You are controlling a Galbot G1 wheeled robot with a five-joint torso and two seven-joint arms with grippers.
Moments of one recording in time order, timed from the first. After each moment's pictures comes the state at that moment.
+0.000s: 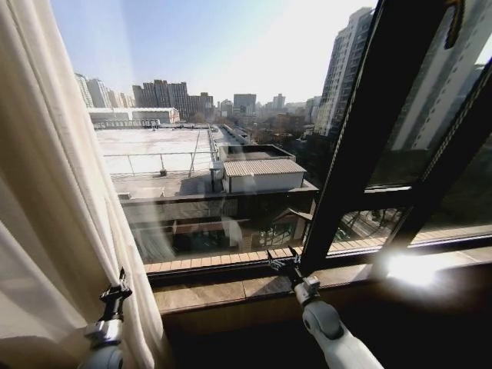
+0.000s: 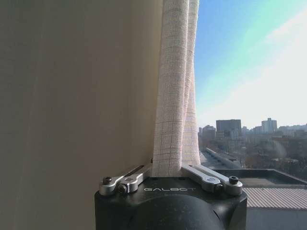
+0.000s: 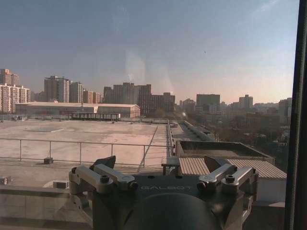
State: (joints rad) left arm 1.43 -1.28 -0.77 -1.68 -0.32 -0.33 -0.09; right arm -1.15 1.16 0.27 1.71 0.33 0.07 0.06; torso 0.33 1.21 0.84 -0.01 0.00
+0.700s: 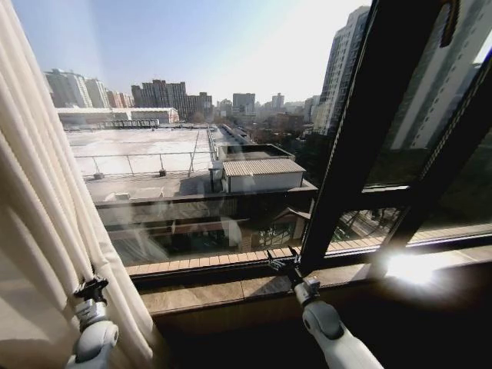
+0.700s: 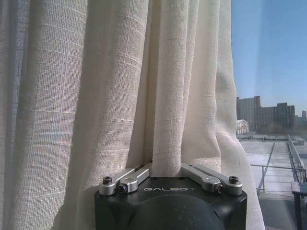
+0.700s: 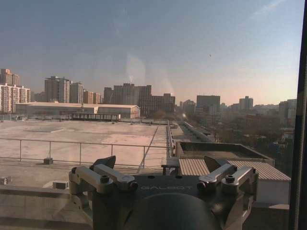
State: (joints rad) left arm 1.19 -1.19 -0.81 -1.41 -0.31 -0.20 -0.42; right arm -1.15 1.16 0.27 1.71 0.33 0.07 0.06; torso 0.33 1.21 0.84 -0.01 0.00
